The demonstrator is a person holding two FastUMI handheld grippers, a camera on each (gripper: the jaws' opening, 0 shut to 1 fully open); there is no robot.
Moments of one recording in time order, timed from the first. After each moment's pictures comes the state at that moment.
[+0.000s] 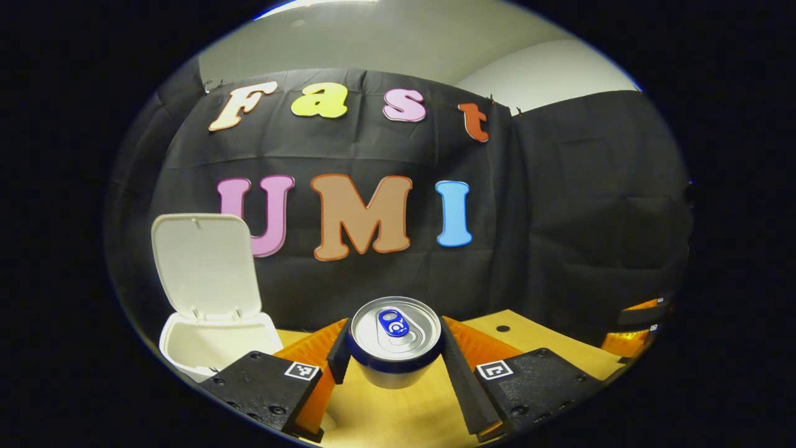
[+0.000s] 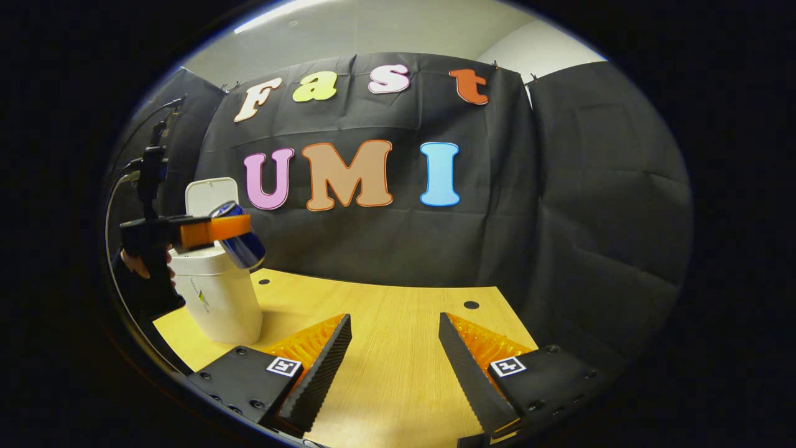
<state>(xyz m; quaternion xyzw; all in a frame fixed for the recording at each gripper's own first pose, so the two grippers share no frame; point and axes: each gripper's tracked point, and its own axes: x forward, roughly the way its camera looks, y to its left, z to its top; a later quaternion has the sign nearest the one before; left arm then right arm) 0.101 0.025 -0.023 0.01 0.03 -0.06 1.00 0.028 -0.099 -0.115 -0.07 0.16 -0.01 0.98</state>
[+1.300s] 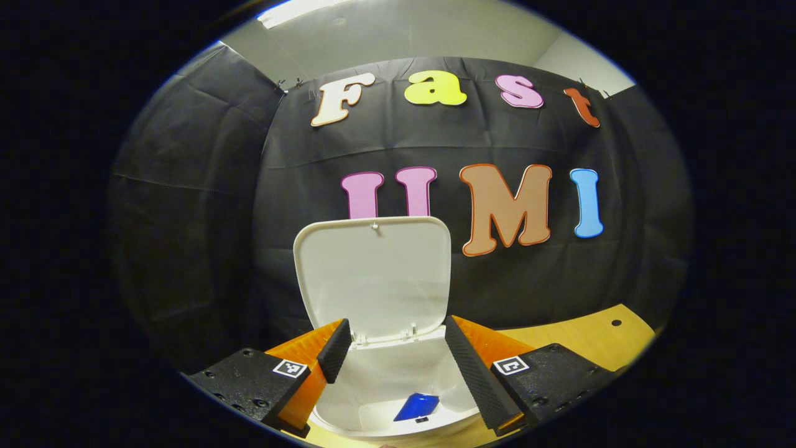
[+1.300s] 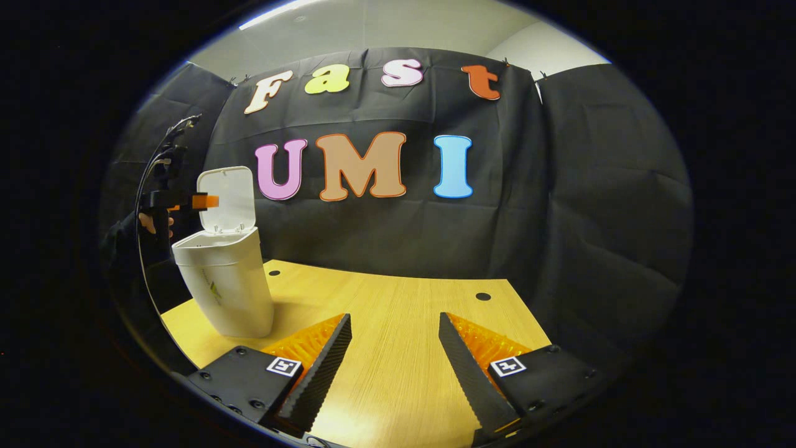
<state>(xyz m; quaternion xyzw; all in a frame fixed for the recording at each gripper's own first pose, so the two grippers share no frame) 0.104 0.235 -0.016 0.03 0.06 0.16 0.98 0.015 -0.064 -0.140 -0.08 0.17 0.00 0.98</state>
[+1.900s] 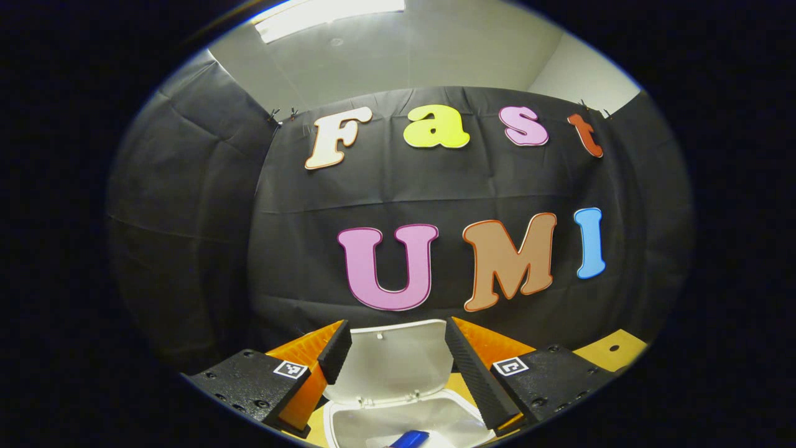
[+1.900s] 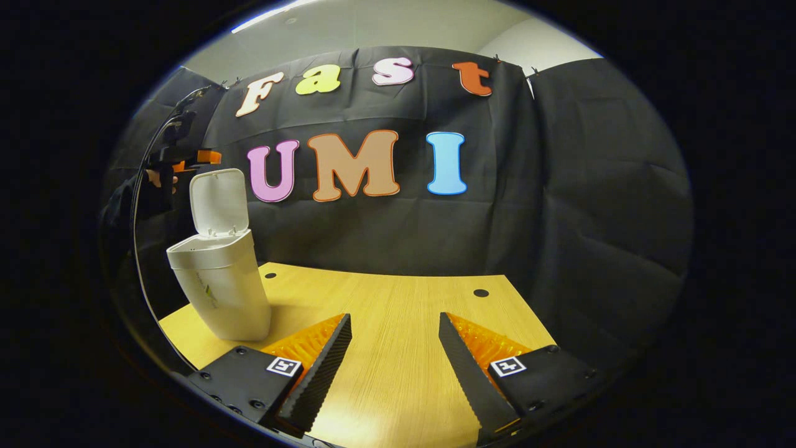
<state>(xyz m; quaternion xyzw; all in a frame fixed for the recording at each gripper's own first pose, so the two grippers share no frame) 0.164 0.265 0.093 0.05 -0.01 0.16 0.99 0.017 -0.072 -0.152 -0.06 0.18 -0.02 0.98</state>
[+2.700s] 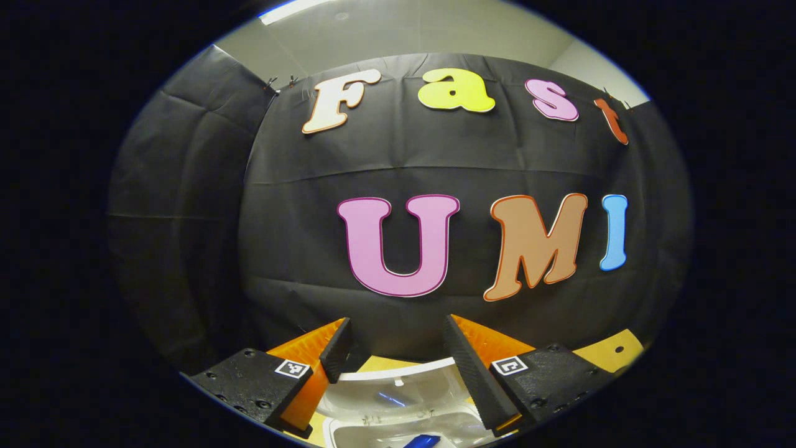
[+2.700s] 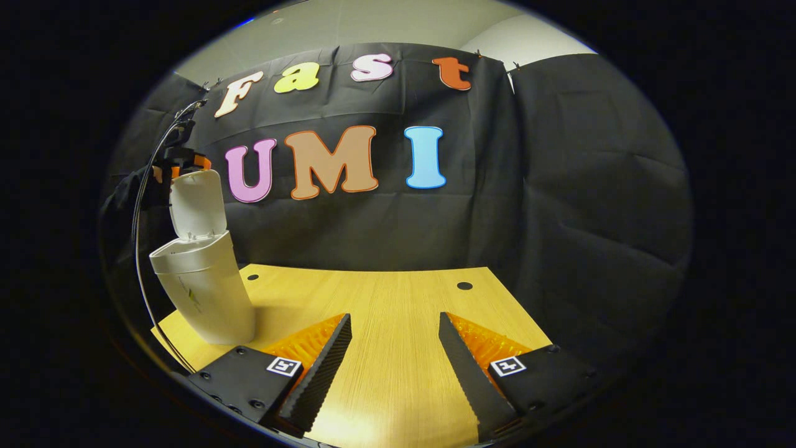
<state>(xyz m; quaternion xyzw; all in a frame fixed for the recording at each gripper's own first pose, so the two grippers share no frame) 0.219 0.294 0.051 0.01 0.07 0.16 0.98 0.018 -0.084 -0.157 -0.05 0.18 -0.05 0.98</state>
